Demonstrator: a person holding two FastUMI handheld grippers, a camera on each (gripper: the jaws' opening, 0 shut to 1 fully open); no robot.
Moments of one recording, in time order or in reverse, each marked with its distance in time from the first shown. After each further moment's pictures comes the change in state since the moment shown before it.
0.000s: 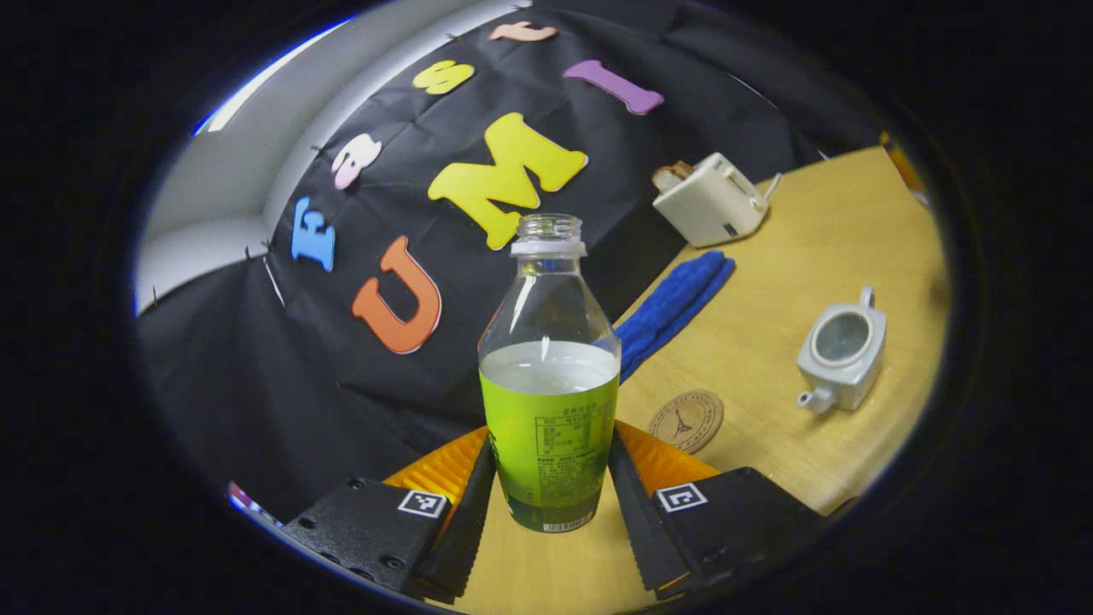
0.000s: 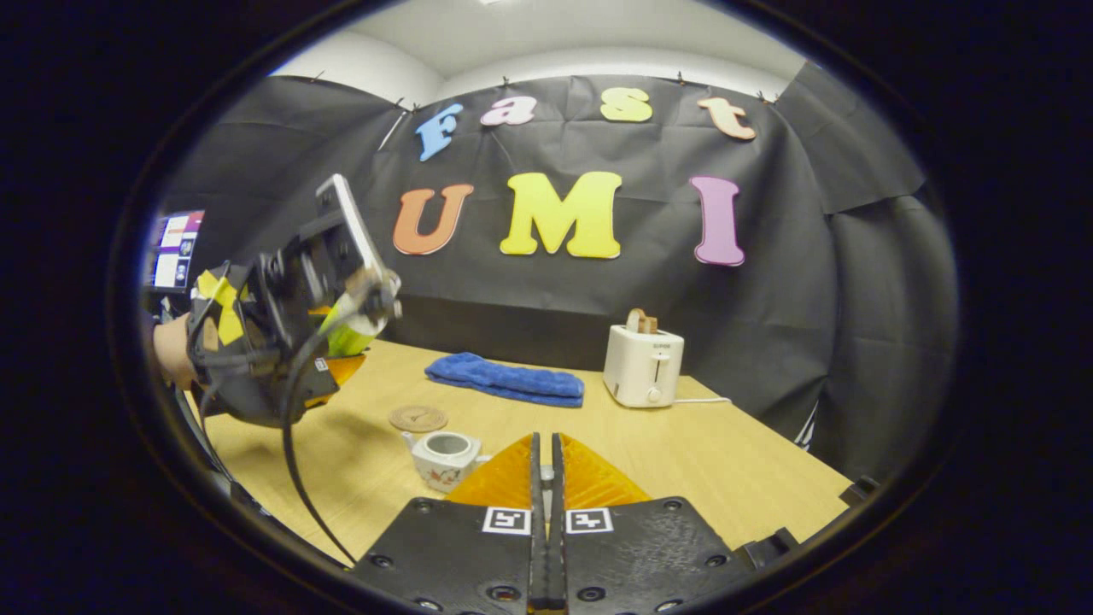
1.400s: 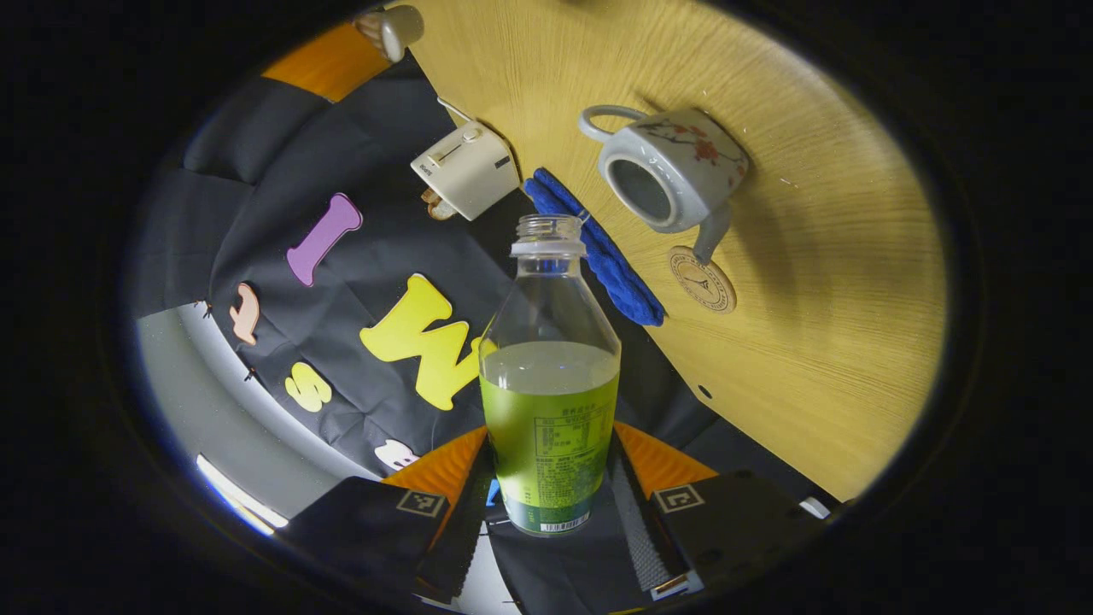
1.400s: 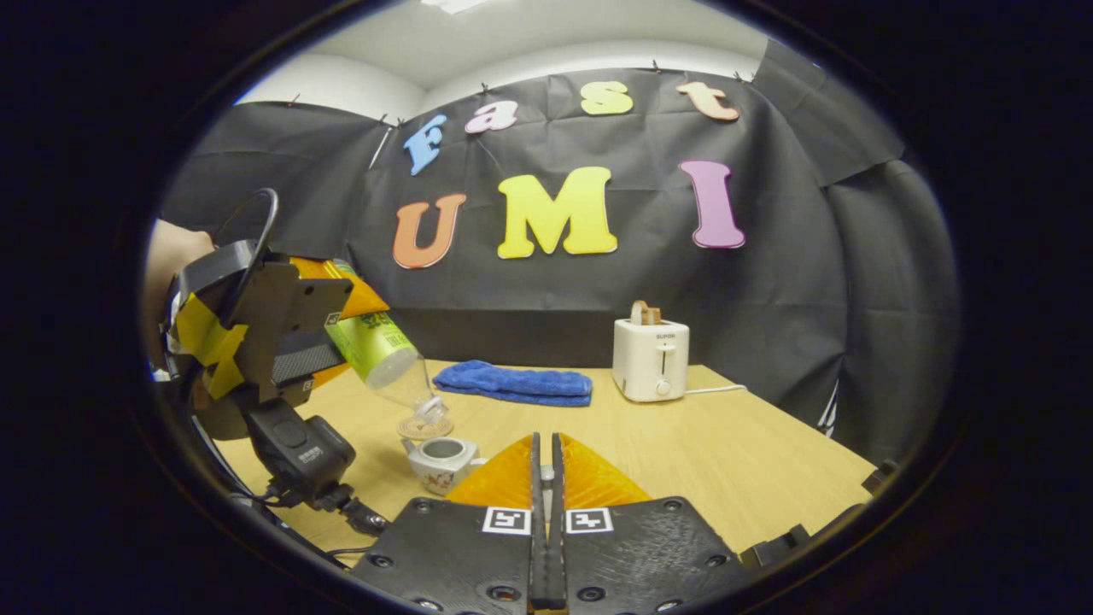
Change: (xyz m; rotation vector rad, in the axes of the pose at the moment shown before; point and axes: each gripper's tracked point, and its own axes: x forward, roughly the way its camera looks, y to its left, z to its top) left arm -0.049 -0.036 0.080 1.580 0.099 0.159; right arm 0.008 -0.021 -0.003 0.091 -0.016 0.053
